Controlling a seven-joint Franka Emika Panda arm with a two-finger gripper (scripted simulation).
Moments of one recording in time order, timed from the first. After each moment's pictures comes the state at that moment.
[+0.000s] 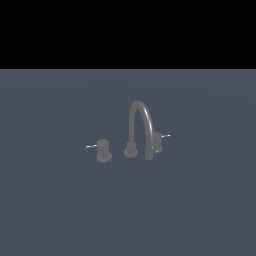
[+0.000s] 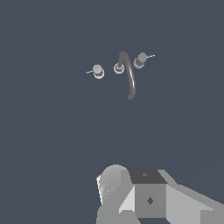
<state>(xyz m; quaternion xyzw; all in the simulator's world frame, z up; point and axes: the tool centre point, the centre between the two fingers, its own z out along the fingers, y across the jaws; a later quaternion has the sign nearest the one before) -0.260 0.004 0.477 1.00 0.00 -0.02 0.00</state>
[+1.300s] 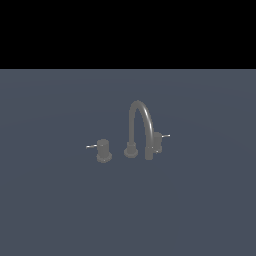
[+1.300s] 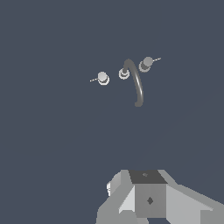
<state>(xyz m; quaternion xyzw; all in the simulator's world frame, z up) -0.223 0.019 0.467 1.00 -0.02 -0.03 -0.02</state>
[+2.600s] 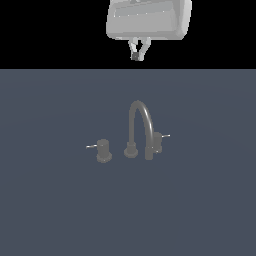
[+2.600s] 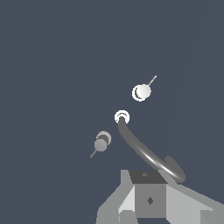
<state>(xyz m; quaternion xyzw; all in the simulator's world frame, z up) -0.037 -0.023 0.317 0.95 -0.32 -0.03 -0.06</state>
